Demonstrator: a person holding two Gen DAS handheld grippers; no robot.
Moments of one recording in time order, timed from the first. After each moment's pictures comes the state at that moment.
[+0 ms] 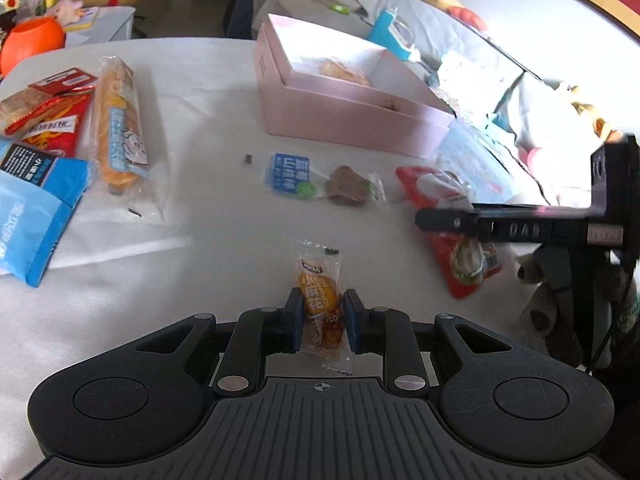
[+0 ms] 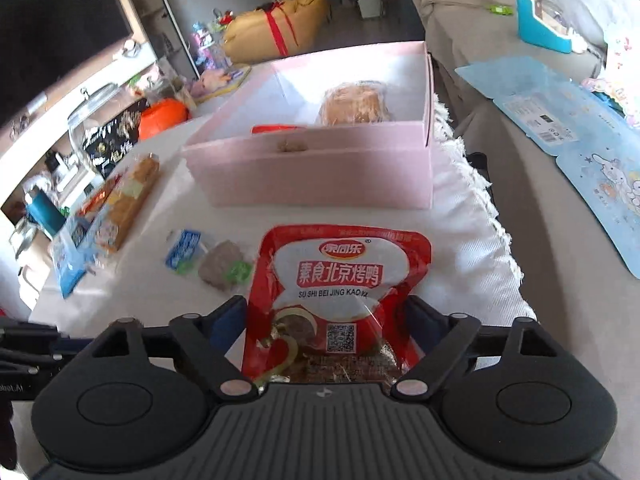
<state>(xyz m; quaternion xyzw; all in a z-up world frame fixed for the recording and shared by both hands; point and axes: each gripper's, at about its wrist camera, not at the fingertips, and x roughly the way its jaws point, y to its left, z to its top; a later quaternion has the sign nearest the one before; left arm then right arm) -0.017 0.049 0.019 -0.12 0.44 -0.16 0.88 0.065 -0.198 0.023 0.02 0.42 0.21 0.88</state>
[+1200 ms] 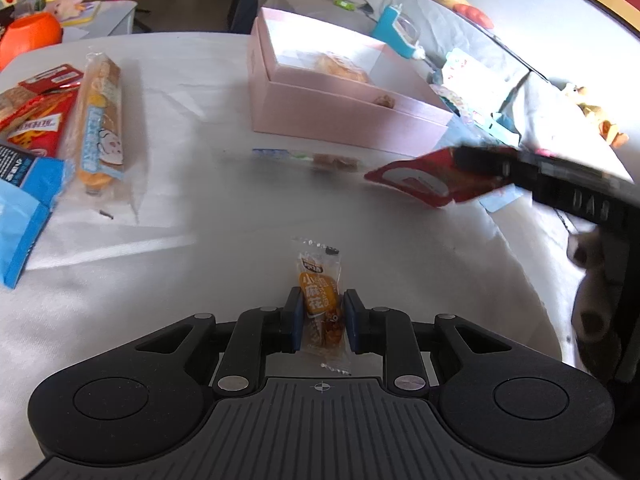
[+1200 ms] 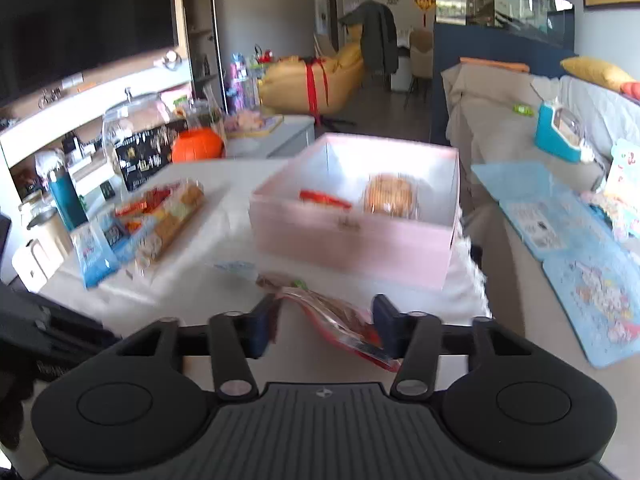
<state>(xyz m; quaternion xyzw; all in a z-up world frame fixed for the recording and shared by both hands) -0.008 0.036 0.017 -0.12 0.45 -0.15 0.87 0.024 -0.183 0.081 -0.05 0.29 0.23 0.93</state>
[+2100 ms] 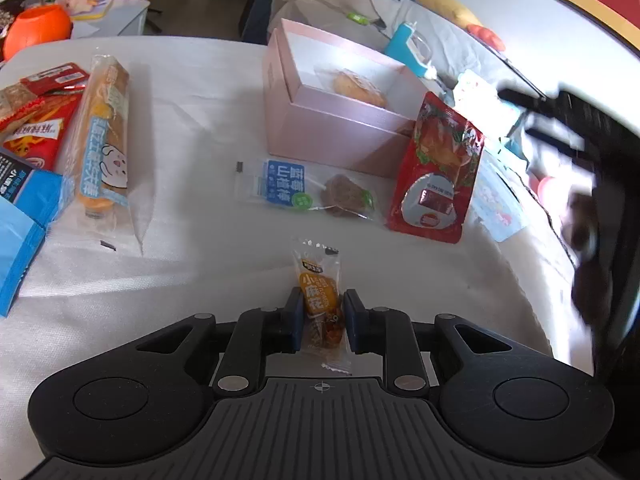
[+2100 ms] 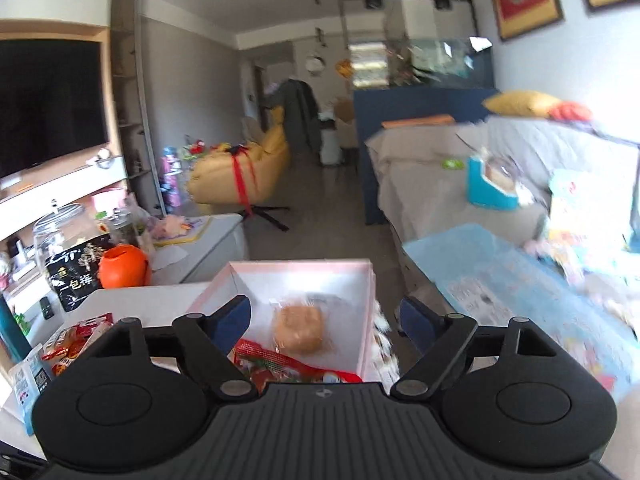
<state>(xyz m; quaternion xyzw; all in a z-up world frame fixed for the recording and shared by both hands) 0.010 0.038 0.014 -0.16 0.43 -0.14 0.88 0.087 -0.221 0.100 0.06 0.22 0.12 0.97</state>
